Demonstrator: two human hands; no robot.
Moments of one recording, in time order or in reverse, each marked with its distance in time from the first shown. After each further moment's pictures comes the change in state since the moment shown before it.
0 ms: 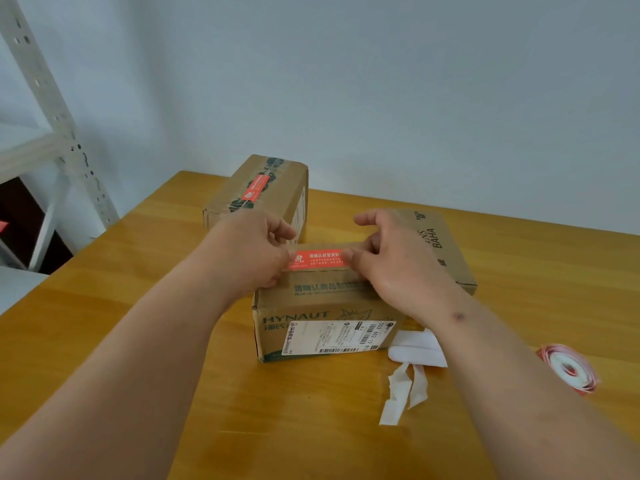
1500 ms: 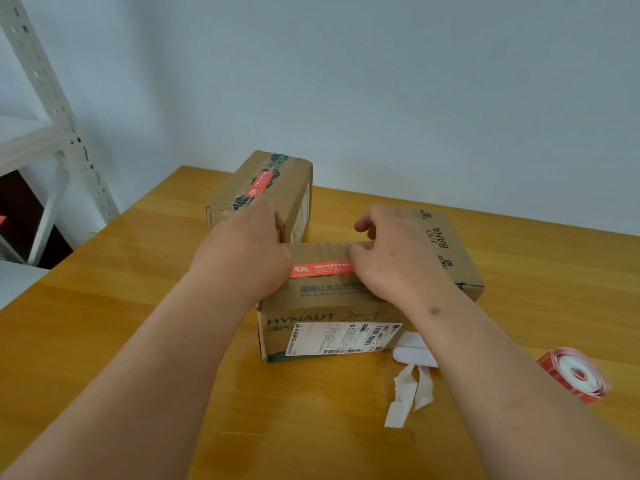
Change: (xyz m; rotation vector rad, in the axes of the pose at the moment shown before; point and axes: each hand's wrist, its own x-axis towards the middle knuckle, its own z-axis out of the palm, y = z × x) left_hand 0.002 0.002 0.003 0.430 0.201 0.023; right_hand 0.018 0.000 0.012 -0.295 0.138 0.005
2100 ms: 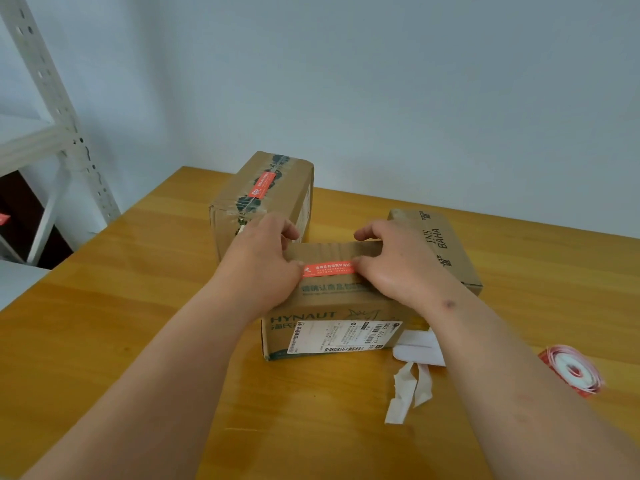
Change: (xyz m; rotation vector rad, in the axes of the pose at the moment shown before) left_hand -0.008 -0.012 0.019 -0.209 -0.039 0.081; right_hand 0.000 0.011 0.000 0.056 -0.148 0.065
